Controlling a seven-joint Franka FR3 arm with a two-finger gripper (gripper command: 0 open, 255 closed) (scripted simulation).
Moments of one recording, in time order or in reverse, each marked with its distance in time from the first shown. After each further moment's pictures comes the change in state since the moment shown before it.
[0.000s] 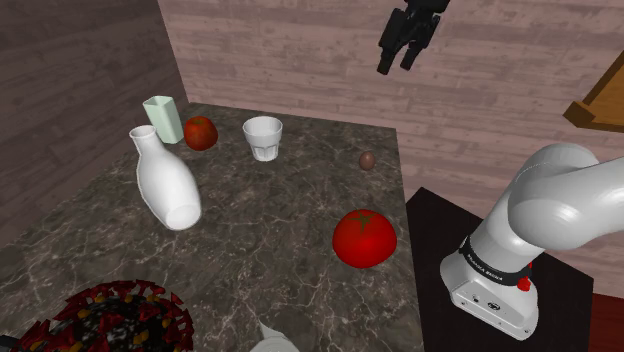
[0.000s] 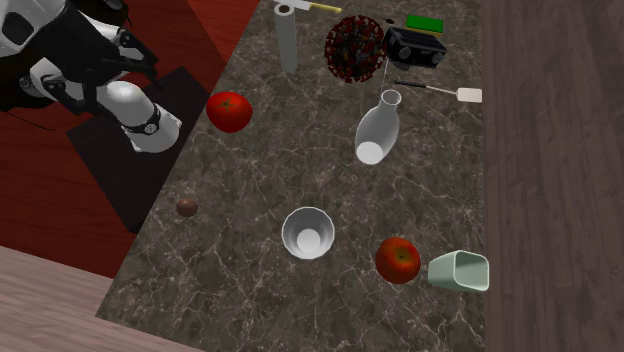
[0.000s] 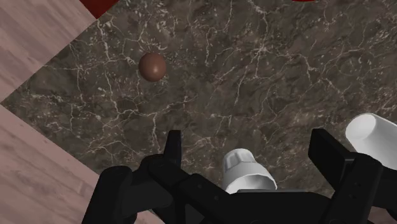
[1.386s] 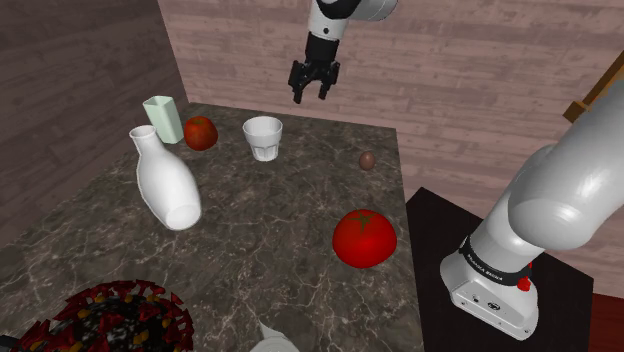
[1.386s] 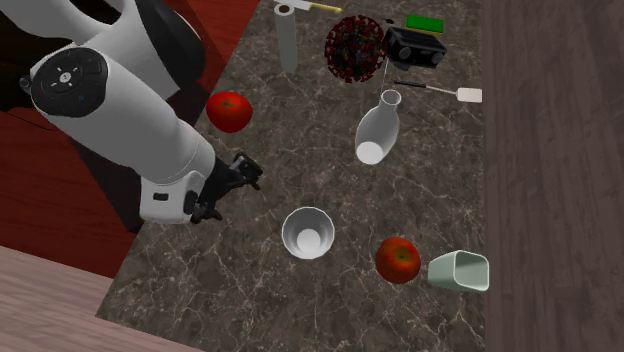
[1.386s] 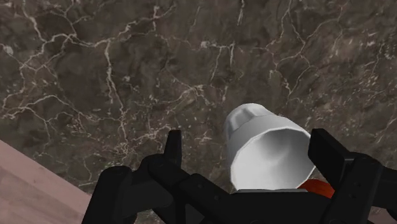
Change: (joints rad) arm 0.011 0.698 0.023 0.262 0.053 0.394 0.012
